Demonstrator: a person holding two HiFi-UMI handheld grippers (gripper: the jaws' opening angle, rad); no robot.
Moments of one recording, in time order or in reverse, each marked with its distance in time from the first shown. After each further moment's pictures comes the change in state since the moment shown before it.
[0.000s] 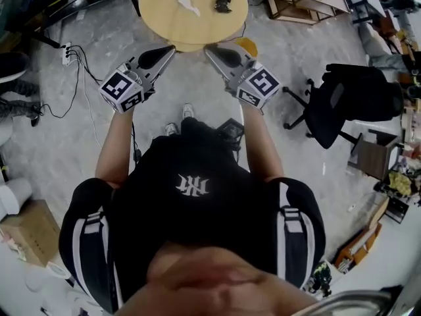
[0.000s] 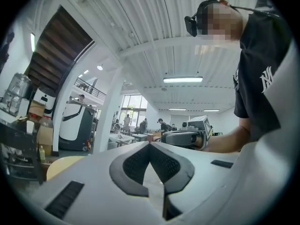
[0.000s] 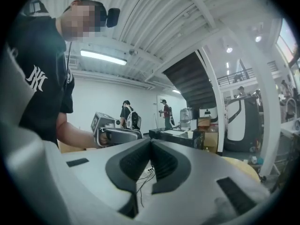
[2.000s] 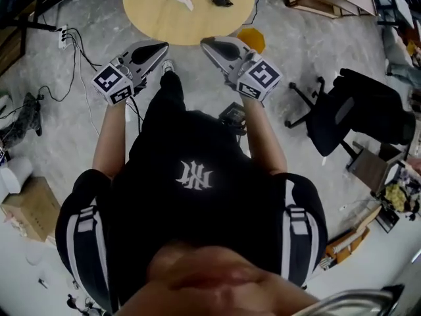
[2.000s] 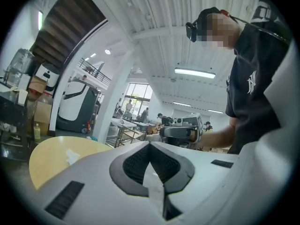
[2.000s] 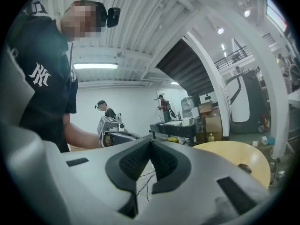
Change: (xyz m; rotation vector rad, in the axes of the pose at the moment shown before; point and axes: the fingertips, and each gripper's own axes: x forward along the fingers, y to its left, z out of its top) left arm 0.098 0.091 -0.085 -0.120 0.129 -0.010; right arm 0.016 -0.142 -0.077 0.170 0.015 0.119
